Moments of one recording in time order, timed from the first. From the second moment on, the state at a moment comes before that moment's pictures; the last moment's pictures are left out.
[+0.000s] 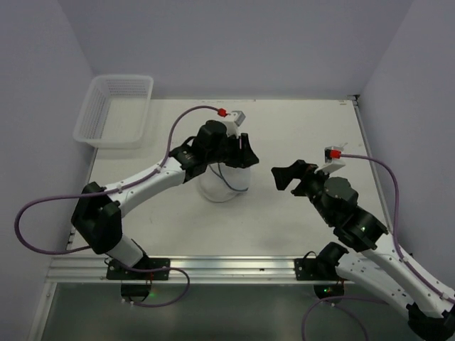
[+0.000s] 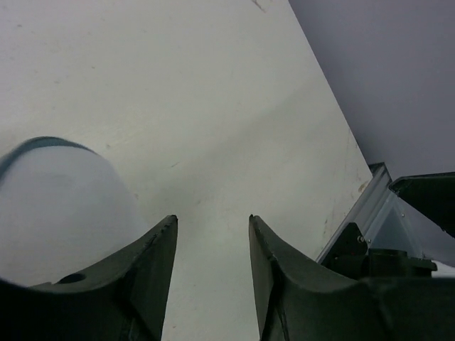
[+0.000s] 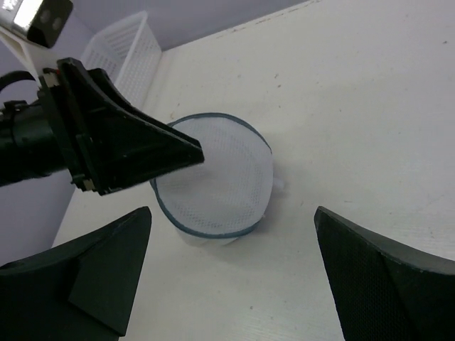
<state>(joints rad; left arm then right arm) -0.71 1.52 1.20 -0.14 0.22 -0.56 0.75 0.62 0.73 -0.33 0.36 0.63</state>
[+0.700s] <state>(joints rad) -0.75 1.44 1.29 -0.26 -0.09 -0.60 0.75 0.54 0.65 -0.38 0.45 0.67</state>
